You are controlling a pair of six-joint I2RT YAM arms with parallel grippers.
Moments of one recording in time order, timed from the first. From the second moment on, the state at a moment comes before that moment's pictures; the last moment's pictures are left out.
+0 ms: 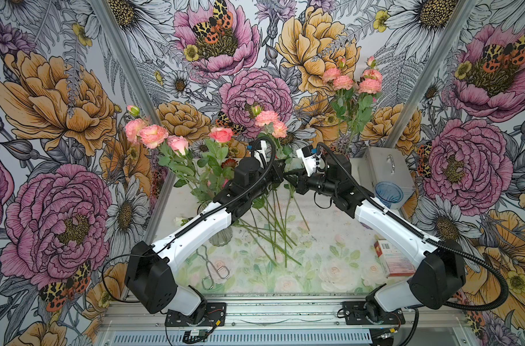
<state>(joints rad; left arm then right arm) -0.66 1.46 1.28 0.04 0.02 -0.71 0.49 1.47 1.27 -0.07 -0.52 0.24</state>
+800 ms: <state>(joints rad) -0.66 1.46 1.29 0.00 0.07 -0.67 0.34 1.44 1.24 -0.08 -0.40 0.22</state>
